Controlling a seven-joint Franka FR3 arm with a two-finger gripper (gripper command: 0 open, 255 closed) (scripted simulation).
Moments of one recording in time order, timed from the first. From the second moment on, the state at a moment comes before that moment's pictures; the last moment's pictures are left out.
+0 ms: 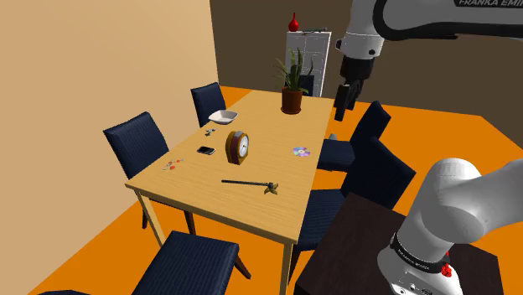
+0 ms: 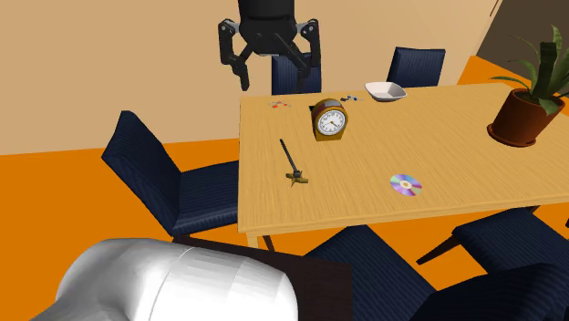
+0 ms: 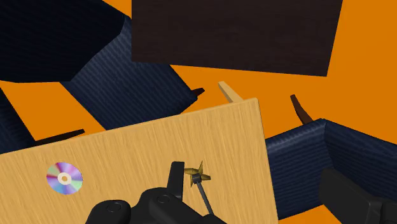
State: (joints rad) arm -0.02 -0.83 -0.06 -2.35 -0.07 1.56 -0.08
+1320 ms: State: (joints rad) arm 0.04 -0.20 -0.12 -2.26 -0.06 1.99 -0.23
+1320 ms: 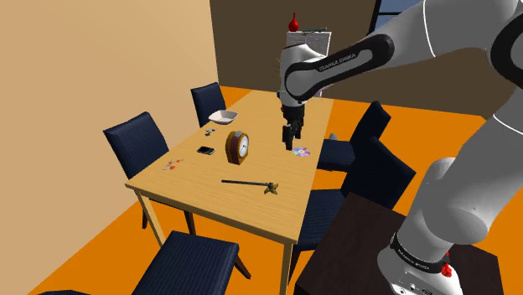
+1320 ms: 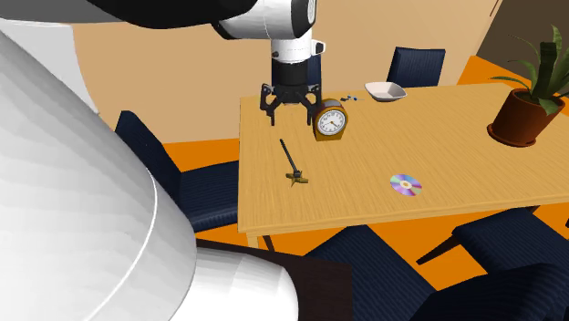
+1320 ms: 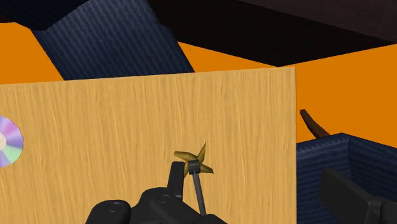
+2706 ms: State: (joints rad) arm 0.04 0.66 -0.08 -1.64 -0.01 2.09 -0.40
